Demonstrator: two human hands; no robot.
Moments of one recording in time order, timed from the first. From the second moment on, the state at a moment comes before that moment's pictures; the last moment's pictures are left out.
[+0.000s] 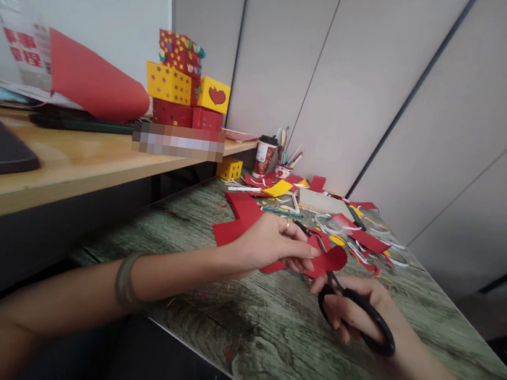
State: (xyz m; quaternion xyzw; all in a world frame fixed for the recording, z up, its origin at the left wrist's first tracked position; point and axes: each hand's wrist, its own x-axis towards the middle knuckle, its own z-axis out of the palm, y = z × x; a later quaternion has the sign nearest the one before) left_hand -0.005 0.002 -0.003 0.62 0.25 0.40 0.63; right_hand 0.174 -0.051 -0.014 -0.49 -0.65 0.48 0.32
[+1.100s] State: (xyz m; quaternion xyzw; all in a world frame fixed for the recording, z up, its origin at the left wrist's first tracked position) left_hand -0.004 0.000 -0.005 0.59 0.23 0.42 0.65; right_hand 0.167 -0.053 -0.011 -0.52 -0.65 0.44 0.33
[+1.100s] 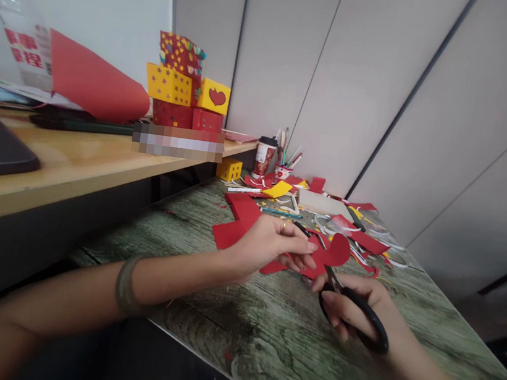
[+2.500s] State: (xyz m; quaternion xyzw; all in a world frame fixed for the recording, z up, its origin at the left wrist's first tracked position) left_hand -0.002 -0.003 -0.007 0.59 0.20 0.38 0.68; right_hand 0.165 -0.053 -0.010 -0.51 -0.67 0.42 0.35
